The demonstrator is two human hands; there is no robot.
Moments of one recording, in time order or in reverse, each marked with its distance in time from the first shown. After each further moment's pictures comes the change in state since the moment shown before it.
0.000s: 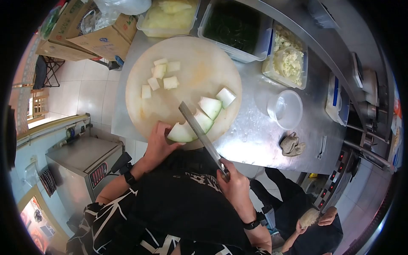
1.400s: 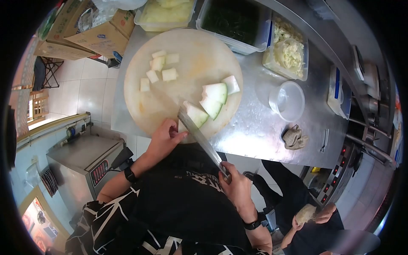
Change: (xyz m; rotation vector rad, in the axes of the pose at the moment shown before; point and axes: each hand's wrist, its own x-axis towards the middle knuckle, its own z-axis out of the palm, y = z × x) left_hand -0.002 0.011 0.009 -0.223 -0.121 -0.145; right_hand -0.024 0.006 0.002 -0.009 -0.091 0.133
